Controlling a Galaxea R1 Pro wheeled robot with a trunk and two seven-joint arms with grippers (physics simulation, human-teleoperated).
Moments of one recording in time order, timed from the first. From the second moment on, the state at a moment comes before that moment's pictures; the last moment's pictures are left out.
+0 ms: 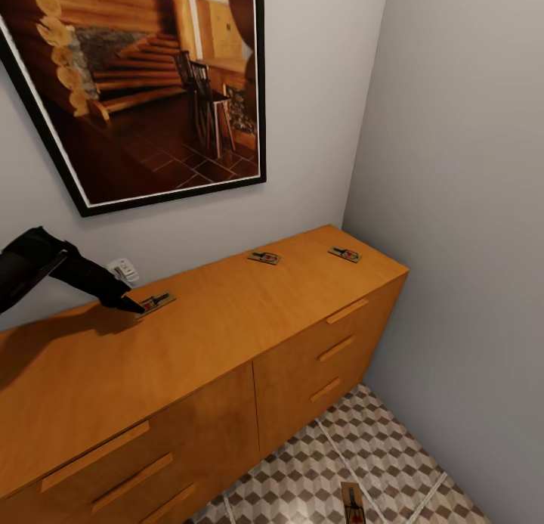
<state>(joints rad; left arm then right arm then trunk) -1.29 0.68 -0.74 -0.97 -0.05 0.80 -1.23 -0.34 0.07 -0.16 -0.02 0.06 -0.54 -0.12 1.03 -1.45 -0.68</state>
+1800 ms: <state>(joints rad) -1.29 0.64 -0.79 -0.96 -0.09 0.80 -1.23 -0.34 0.07 -0.16 -0.02 0.06 -0.54 -0.12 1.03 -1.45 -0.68</state>
